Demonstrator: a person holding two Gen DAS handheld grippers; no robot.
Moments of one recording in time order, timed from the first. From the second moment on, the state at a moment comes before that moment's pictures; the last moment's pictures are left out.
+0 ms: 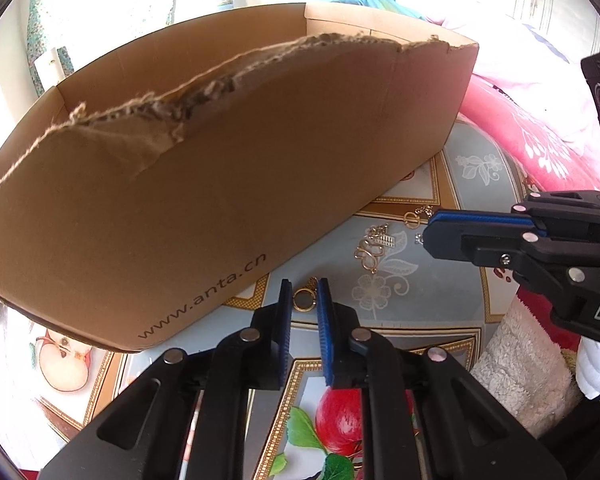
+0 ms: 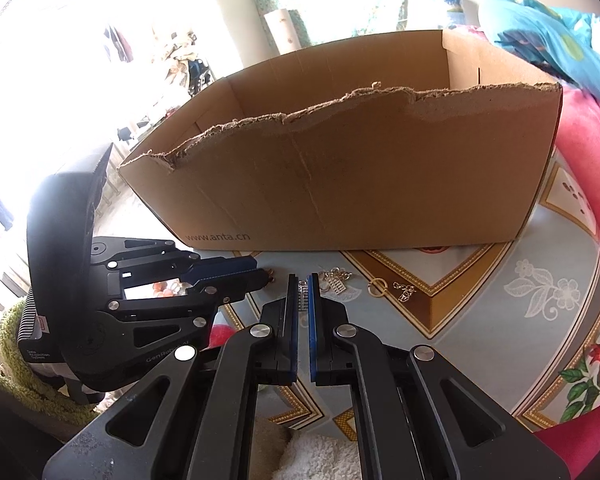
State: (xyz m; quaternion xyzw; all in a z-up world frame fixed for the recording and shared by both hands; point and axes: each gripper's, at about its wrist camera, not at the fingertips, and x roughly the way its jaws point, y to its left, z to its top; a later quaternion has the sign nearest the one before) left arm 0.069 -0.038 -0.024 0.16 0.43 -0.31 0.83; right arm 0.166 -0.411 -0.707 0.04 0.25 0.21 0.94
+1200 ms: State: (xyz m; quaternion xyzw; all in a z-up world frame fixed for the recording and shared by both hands) left arm 0.036 -0.013 0.096 0.09 0.32 -0.34 0.88; right arm 0.120 -0.426 -0.633 0.05 0.10 0.23 0.97
